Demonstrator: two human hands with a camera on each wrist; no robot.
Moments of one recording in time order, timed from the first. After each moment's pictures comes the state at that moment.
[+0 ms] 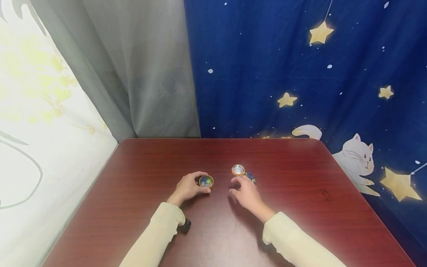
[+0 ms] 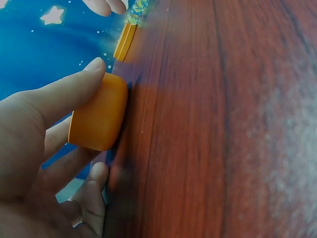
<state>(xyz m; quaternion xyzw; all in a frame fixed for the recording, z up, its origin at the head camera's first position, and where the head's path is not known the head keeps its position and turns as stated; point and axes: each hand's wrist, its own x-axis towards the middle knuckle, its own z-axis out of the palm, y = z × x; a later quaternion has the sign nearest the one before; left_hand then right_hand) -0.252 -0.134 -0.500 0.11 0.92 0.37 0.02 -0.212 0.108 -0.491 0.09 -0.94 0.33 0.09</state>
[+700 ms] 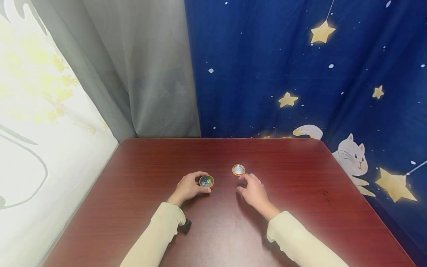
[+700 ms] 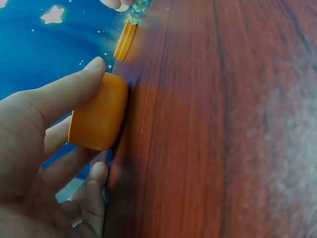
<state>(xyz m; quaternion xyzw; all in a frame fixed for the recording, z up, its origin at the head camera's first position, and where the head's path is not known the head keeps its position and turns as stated) -0.250 -0.133 -0.502 0.10 0.92 0.37 0.02 -0.219 0.126 -0.496 0.05 -0.95 0.30 0.10</state>
